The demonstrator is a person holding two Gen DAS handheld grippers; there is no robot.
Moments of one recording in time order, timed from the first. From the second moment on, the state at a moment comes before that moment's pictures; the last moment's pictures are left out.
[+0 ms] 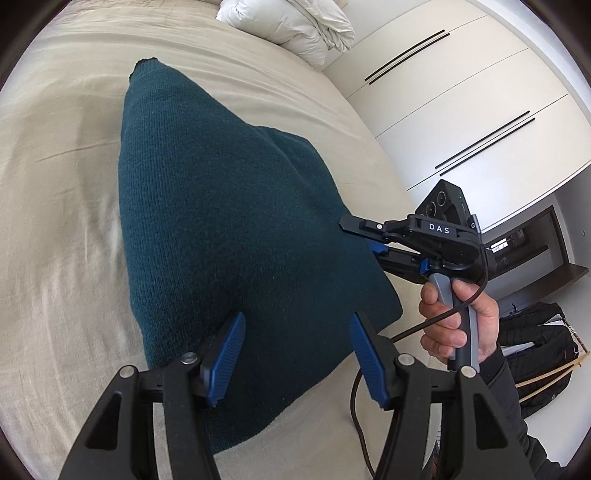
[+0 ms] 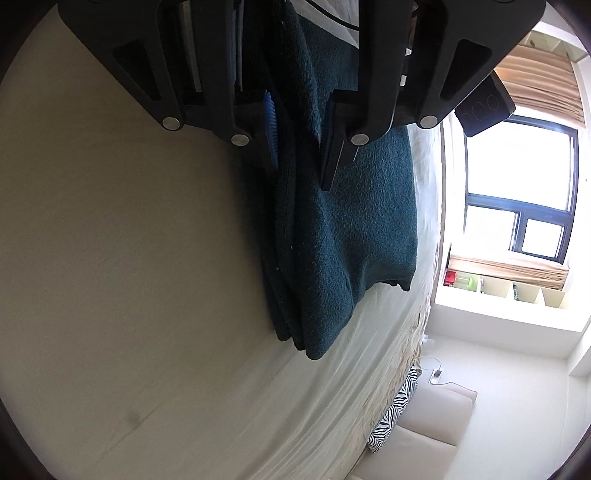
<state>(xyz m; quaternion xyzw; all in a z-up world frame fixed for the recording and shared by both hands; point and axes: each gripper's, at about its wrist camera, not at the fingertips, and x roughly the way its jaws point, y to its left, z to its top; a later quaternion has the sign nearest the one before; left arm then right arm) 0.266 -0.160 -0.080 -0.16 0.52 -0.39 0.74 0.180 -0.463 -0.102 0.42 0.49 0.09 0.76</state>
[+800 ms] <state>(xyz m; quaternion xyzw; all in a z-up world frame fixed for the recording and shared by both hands) 0.303 -0.151 -0.033 -0.16 0.48 -0.39 0.77 0.105 -0.432 -0.079 0.36 0.49 0.05 0.79</state>
